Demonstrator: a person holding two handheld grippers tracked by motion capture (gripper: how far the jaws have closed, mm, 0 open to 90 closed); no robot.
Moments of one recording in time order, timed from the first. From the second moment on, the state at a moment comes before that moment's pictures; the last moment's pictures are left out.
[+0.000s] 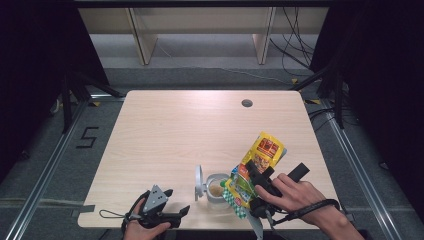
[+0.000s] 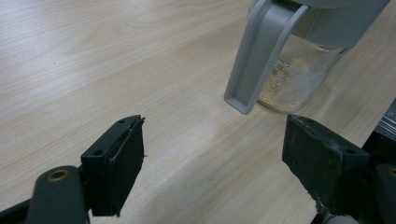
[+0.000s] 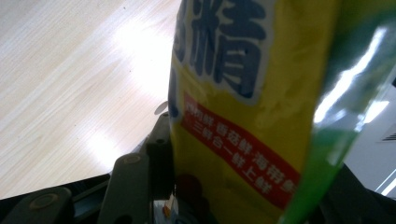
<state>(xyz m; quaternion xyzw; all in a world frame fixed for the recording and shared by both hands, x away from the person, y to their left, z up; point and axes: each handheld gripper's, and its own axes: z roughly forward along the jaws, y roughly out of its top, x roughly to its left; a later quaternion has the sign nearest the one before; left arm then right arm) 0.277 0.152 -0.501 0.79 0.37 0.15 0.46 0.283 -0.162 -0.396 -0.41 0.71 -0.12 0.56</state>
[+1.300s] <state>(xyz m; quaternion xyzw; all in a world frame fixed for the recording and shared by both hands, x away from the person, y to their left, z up) 0.277 0.152 -0.501 0.79 0.37 0.15 0.46 0.283 -0.163 -0.393 -0.42 0.71 -0.13 0.56</state>
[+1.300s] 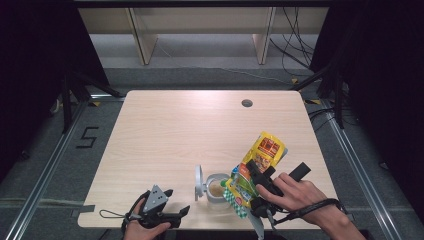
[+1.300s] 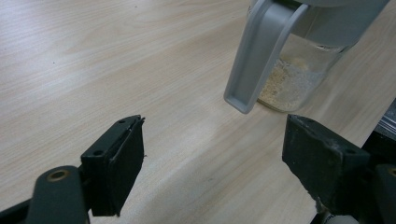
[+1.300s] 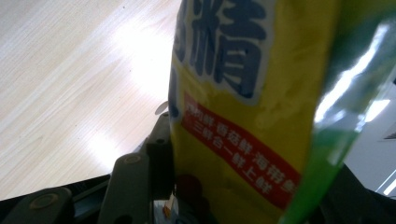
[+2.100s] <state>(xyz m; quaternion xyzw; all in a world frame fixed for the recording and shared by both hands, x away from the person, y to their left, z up) 0.277 0.153 -0.500 0.80 0.37 0.16 0.45 0.282 -0.164 -0.396 -0.39 0.73 -0.11 0.55</state>
